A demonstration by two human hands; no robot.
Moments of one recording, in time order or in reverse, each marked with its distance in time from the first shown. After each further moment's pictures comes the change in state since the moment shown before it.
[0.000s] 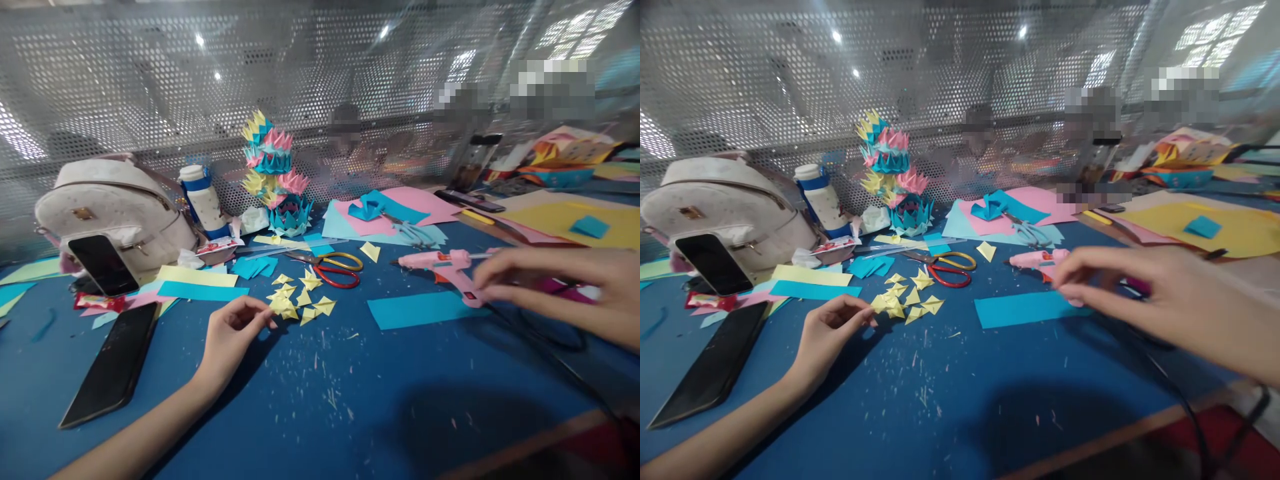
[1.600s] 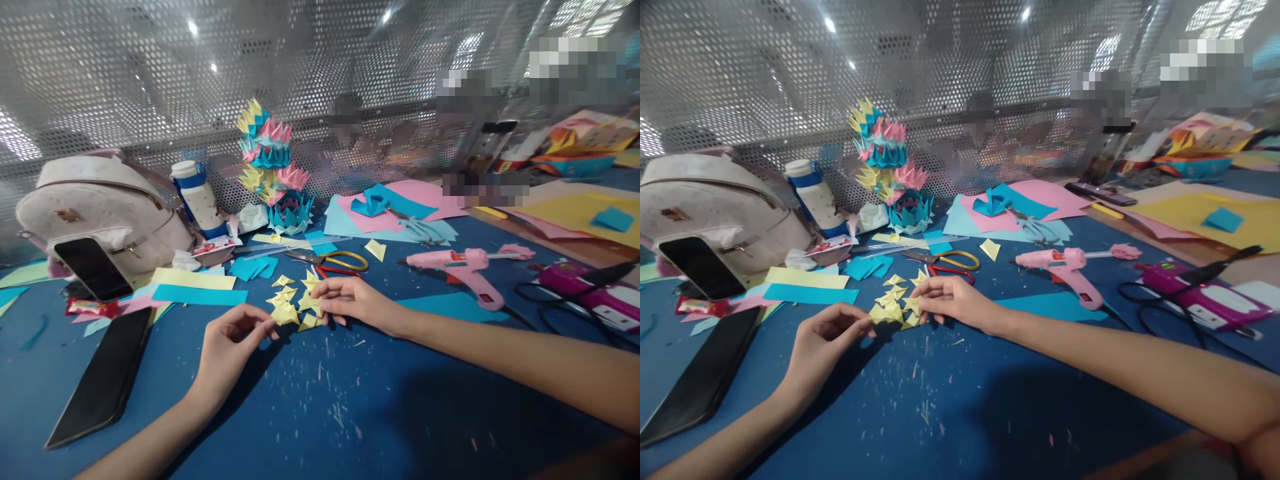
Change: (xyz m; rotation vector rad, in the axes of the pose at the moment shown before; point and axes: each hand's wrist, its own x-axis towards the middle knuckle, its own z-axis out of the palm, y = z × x) left_hand -0.001 -0.003 -0.001 0.007 -0.037 -0.036; right_hand 0.079 -0.098 0.168 1.241 -0.540 -0.030
